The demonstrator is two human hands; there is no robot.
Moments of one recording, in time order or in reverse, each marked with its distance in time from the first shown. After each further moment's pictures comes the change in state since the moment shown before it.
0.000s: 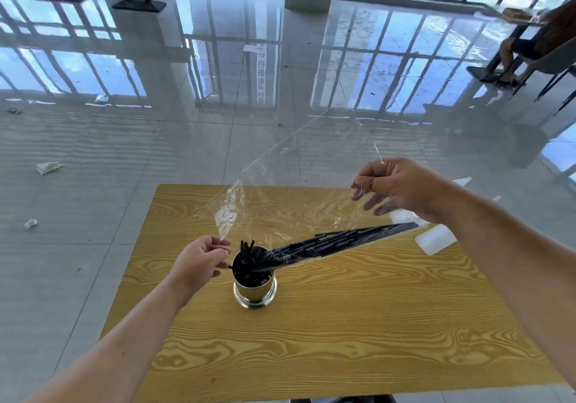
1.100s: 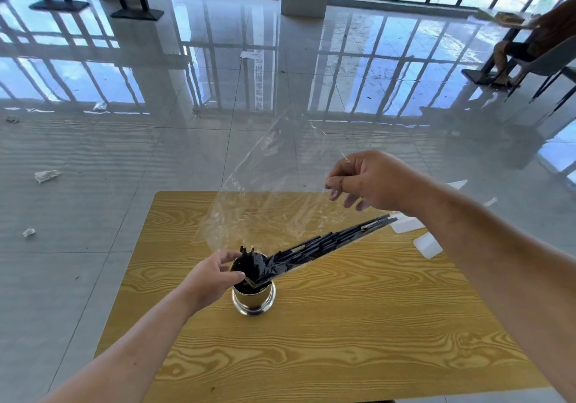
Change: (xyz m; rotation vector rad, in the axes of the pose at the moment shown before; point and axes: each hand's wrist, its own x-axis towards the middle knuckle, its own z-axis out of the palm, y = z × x) left_hand 0.009 -0.016 0.013 0.191 -0.229 -0.017; right_hand 0.000 -0.042 0.028 -0.269 0.053 -0.090
